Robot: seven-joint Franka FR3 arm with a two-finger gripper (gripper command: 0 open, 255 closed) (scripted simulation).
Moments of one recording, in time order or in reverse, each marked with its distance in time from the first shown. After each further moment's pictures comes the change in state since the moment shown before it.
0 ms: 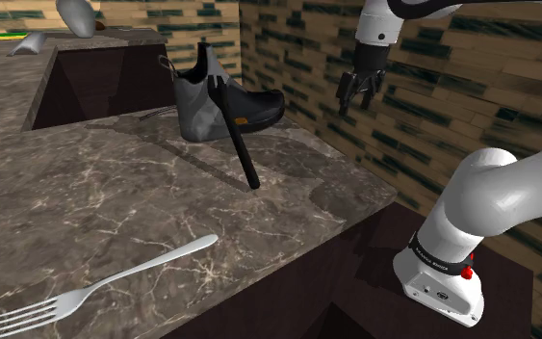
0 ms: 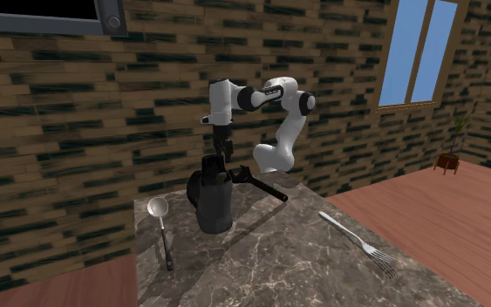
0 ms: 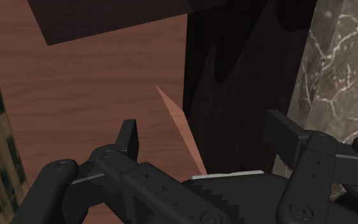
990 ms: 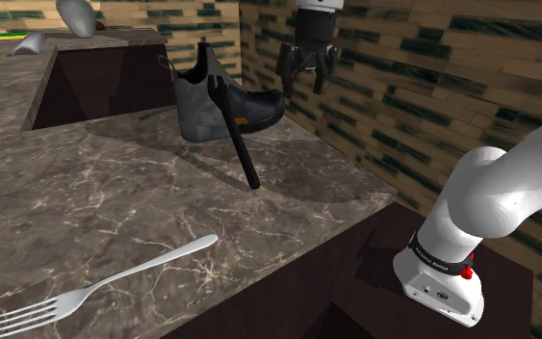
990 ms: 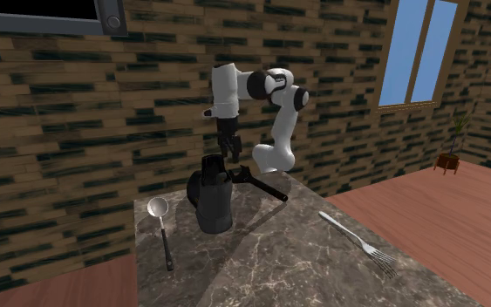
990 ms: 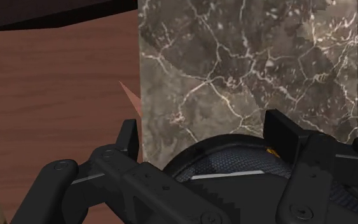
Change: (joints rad) arm 0.084 0.289 0.198 0.355 0.141 -0.045 0.253
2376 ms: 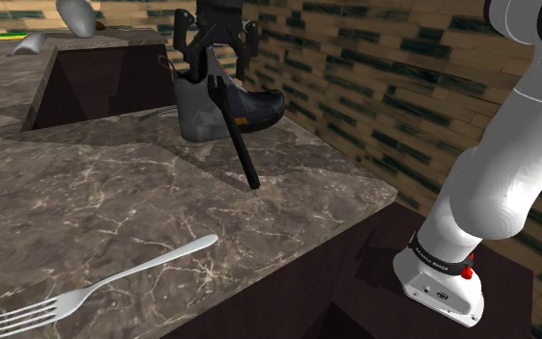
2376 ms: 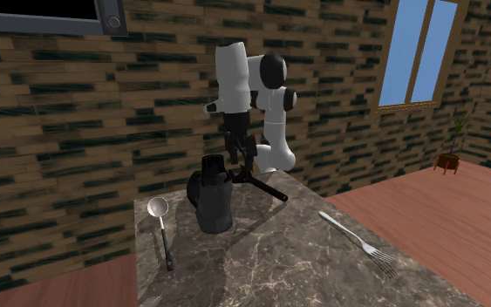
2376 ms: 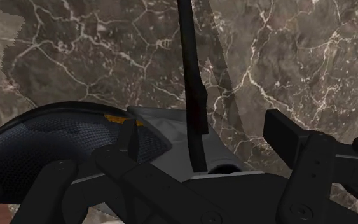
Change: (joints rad) arm 0.077 0.469 0.200 0.579 -0.029 -0.067 0.317
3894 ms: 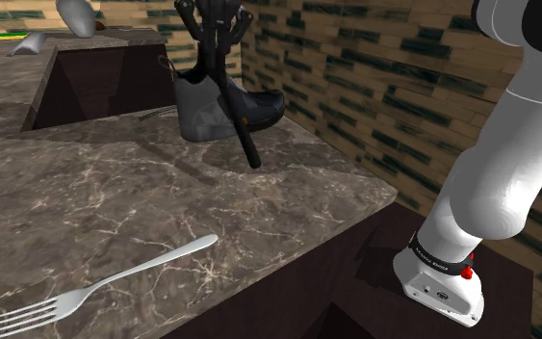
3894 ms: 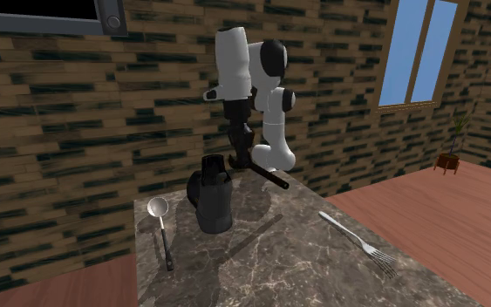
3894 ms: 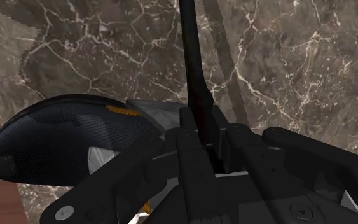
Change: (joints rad) arm 0.007 0.047 0.008 0.147 -0.017 -0.100 0.025
